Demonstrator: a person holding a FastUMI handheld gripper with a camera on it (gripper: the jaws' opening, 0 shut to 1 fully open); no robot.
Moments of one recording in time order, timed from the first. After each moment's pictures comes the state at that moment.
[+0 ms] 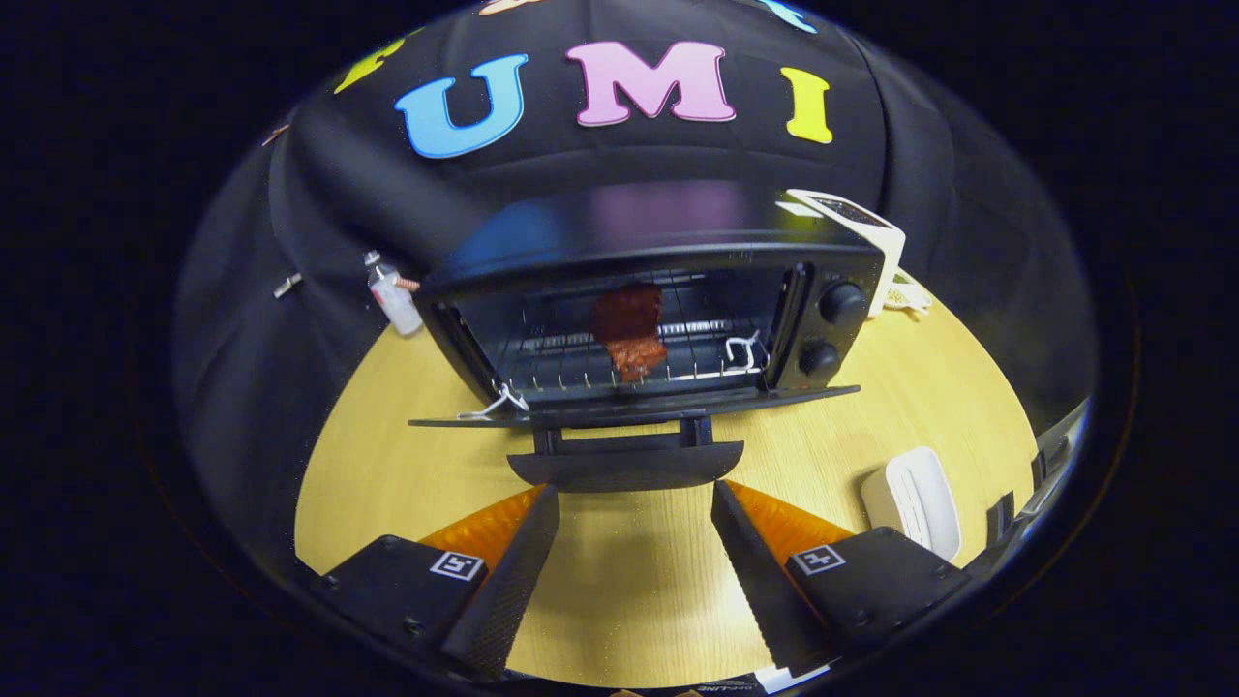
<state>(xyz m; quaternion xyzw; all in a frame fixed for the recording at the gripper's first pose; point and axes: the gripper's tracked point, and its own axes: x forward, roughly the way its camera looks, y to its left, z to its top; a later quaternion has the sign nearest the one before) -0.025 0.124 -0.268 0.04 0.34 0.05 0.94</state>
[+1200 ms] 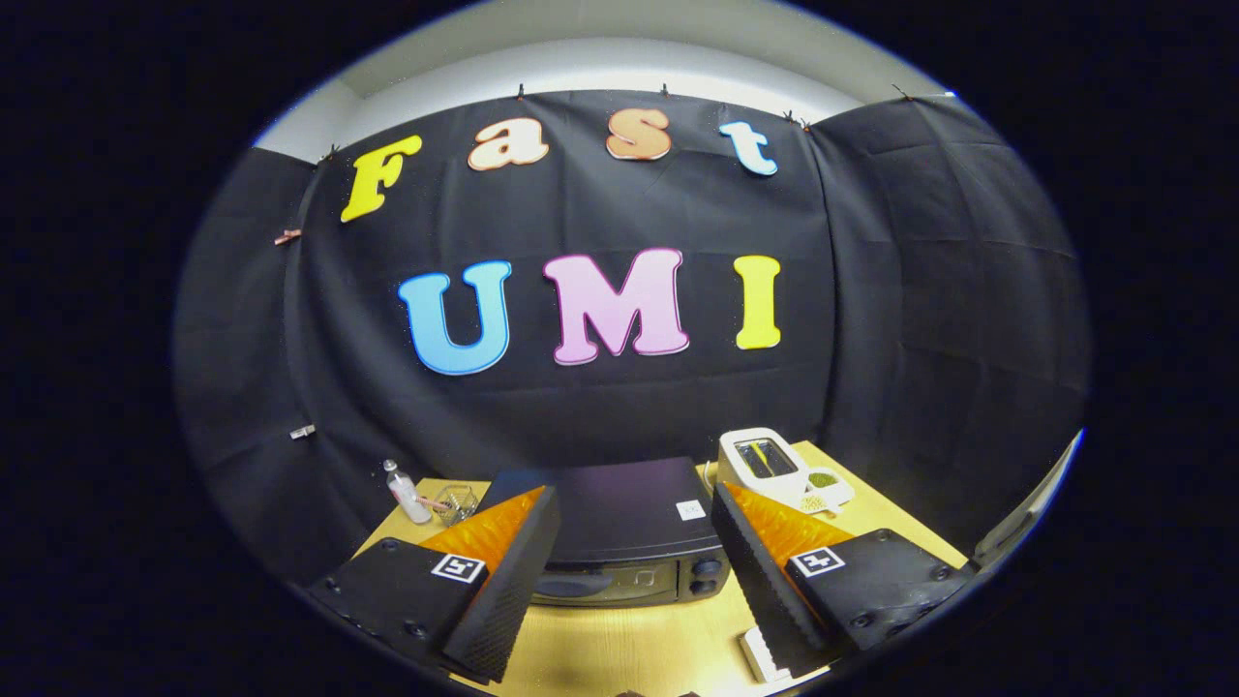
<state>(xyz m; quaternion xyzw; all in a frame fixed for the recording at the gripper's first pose) -0.033 0.030 0.000 0.04 0.06 0.03 1.00</state>
